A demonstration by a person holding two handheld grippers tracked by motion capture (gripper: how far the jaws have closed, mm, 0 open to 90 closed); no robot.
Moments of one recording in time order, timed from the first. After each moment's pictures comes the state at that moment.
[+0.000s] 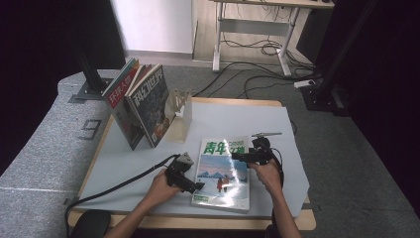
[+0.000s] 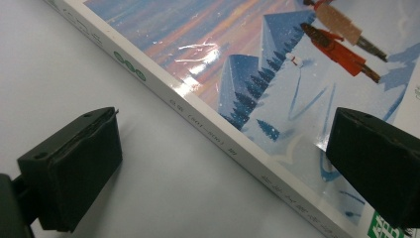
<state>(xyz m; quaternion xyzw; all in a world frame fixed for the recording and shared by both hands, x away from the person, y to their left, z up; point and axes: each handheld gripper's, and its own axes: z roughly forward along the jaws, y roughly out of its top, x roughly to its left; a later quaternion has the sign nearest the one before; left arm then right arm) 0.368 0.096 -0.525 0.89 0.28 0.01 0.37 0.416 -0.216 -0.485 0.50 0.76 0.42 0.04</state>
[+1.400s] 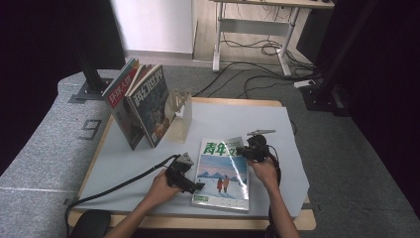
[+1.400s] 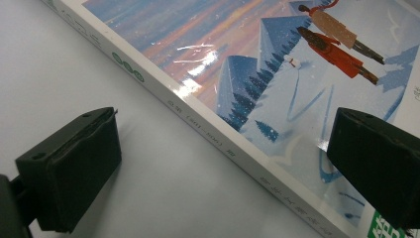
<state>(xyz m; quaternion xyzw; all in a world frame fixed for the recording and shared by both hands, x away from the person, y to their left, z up) 0.367 0.096 -0.526 0.89 0.28 0.01 0.37 0.425 -0.206 -0.488 0.48 0.79 0.36 0.12</state>
